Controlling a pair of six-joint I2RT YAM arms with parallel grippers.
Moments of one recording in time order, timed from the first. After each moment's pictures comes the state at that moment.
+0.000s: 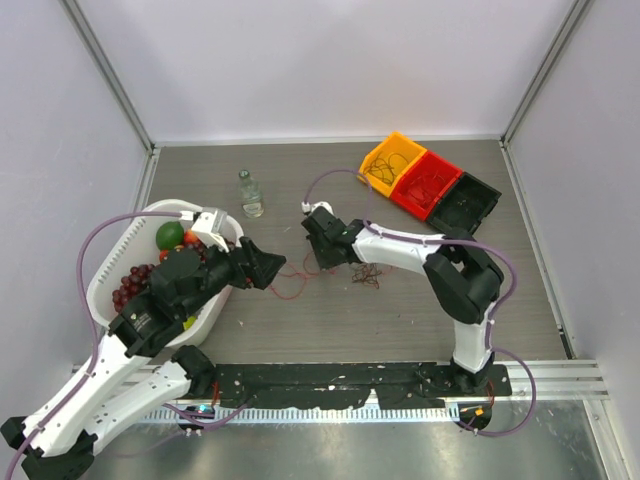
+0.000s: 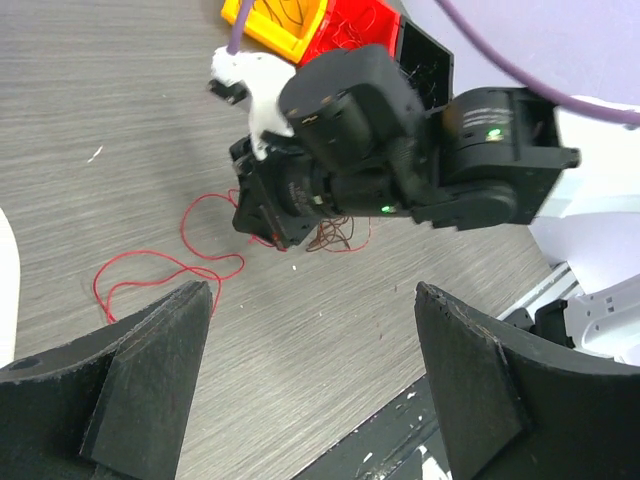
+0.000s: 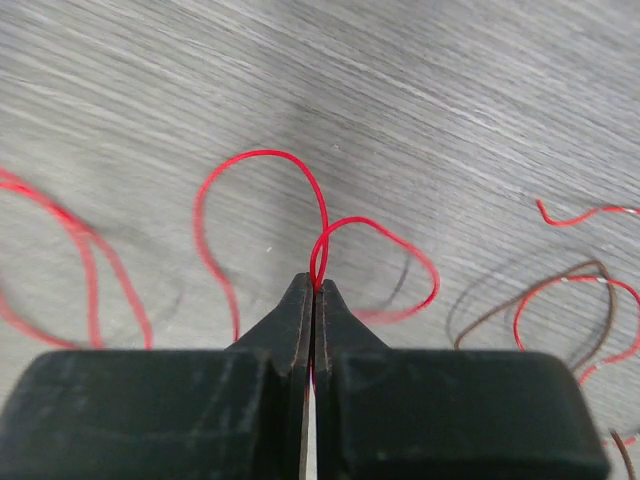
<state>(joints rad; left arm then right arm) -0.73 0.61 0.82 -0.44 -0.08 -0.55 0.85 1.93 1.30 -0.40 0.20 0.37</state>
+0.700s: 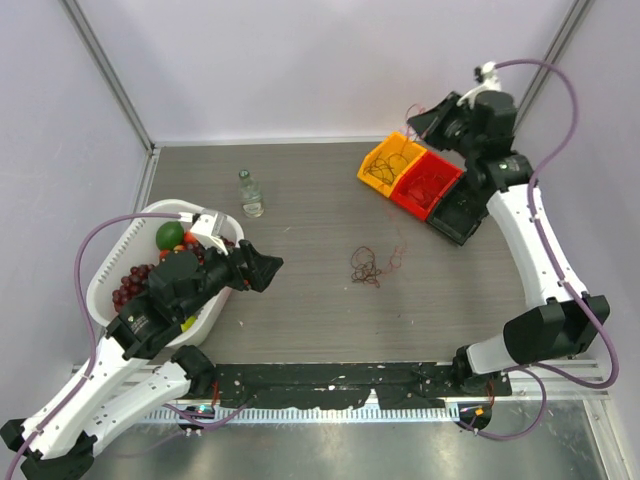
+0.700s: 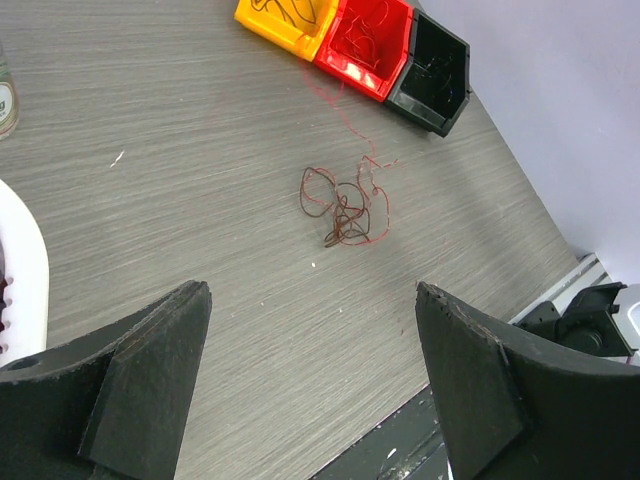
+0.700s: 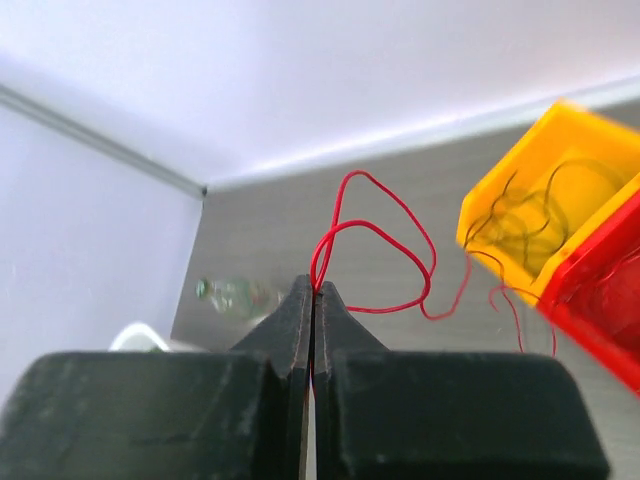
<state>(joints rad) -0.73 0.59 0.82 -0.47 -0.09 -0.49 0.20 1.45 1.53 -0.32 -0.20 0.62</state>
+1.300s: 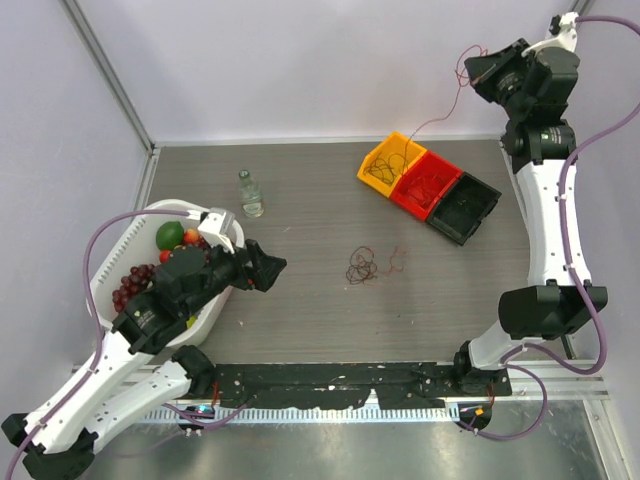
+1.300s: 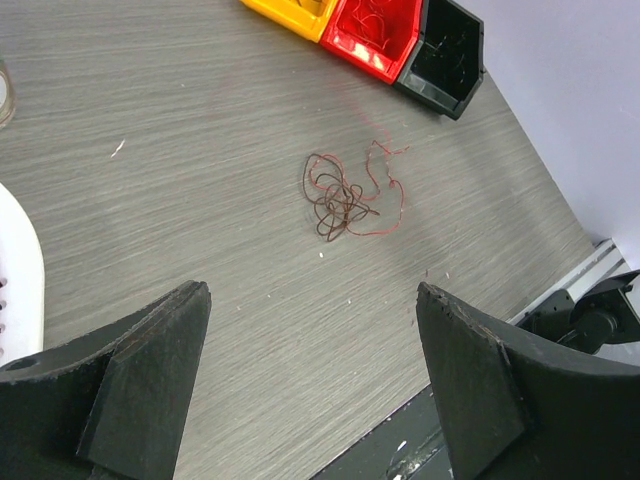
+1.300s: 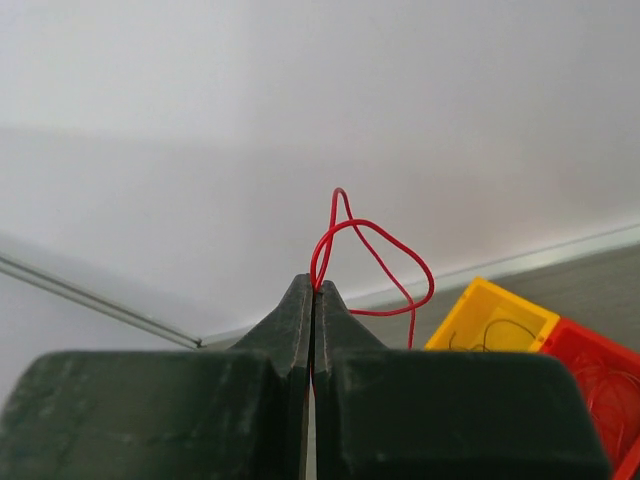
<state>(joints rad) -0.73 0.62 0.82 -0.47 -0.08 -0.47 -0.02 1.58 1.89 -0.31 -0.15 0.64</state>
